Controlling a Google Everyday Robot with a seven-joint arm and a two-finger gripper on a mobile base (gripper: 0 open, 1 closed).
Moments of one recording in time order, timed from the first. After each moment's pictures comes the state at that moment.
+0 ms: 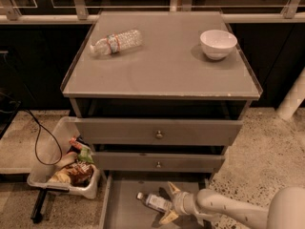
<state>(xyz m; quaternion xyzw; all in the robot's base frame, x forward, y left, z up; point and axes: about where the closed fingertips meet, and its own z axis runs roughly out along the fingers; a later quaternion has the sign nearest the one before) 0.500 -0.088 0.202 -0.56 0.73 0.18 0.36</state>
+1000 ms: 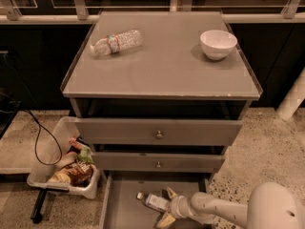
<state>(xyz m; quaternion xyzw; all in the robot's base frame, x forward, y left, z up) 0.502 -0.081 0.138 -0.55 0.75 0.18 0.33</state>
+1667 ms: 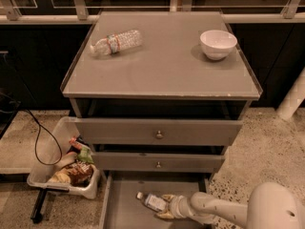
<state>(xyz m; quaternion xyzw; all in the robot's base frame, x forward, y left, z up) 0.502 -0.081 0.137 -0.55 0.75 0.18 0.33</state>
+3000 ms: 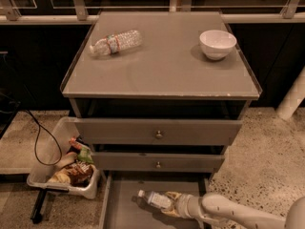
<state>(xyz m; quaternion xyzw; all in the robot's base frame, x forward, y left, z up) 0.484 -0.096 0.222 -0.55 0.73 0.18 0.37</state>
